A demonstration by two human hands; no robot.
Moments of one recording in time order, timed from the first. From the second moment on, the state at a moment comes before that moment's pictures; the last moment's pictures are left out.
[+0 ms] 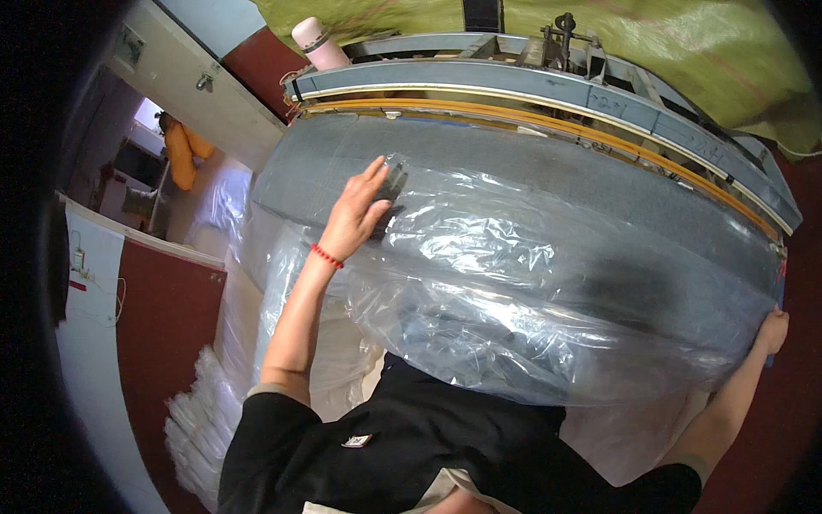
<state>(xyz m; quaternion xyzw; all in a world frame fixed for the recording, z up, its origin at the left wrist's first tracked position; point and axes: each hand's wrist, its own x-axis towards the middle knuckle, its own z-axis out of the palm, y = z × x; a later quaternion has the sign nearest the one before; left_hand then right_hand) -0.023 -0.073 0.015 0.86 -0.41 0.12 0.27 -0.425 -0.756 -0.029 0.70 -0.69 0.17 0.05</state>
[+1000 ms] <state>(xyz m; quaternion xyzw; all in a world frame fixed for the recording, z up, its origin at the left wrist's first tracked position) 0.144 -0.081 -0.022 0.74 -0.05 0.15 0.65 -0.363 -0.769 0.005 0.77 -0.51 0.37 0.09</state>
